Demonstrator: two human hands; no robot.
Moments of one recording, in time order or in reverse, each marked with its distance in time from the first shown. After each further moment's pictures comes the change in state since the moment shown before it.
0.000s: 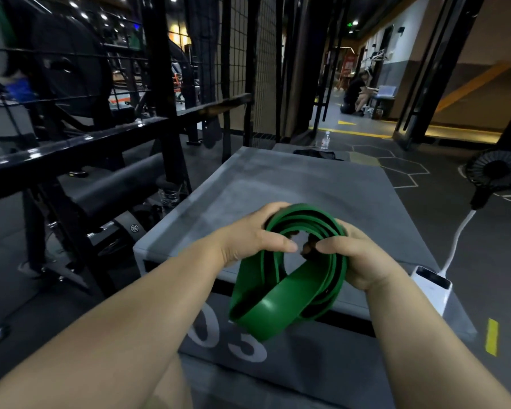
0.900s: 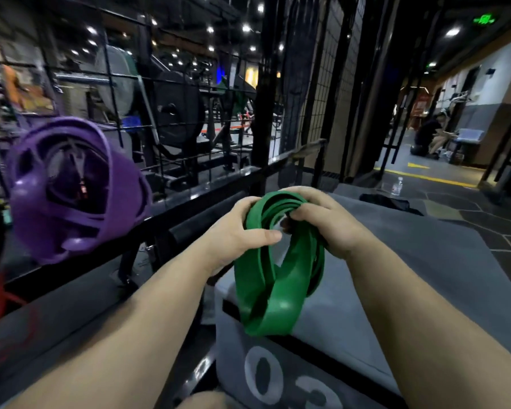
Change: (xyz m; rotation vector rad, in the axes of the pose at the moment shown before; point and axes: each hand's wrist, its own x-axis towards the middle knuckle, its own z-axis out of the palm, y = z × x) left_hand -0.101 0.030 -0.147 -0.087 0.520 0.099; right_hand 0.170 -0.061 0.152 -0.313 -0.134 -0.120
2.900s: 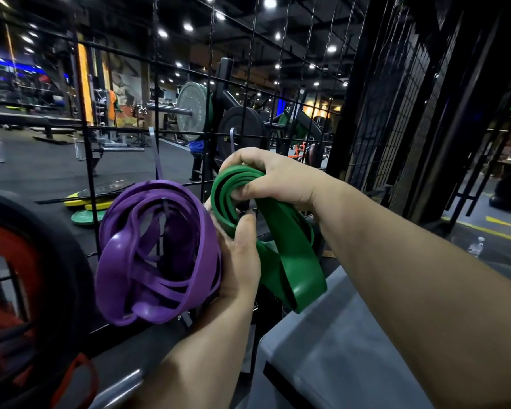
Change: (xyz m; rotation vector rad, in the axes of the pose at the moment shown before) left_hand 0.016 0.038 -0.060 -0.018 1.203 0.570; right_hand 0.162 -0.125 0.123 -0.412 -0.501 -0.227
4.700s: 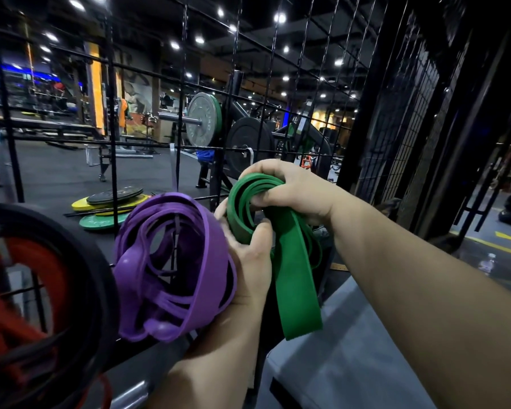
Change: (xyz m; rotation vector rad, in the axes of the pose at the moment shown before) left_hand 0.017 -0.011 0.005 -0.141 0.039 -0.202; right_hand 0.006 0.005 -0.005 0.172 -0.006 -0.036
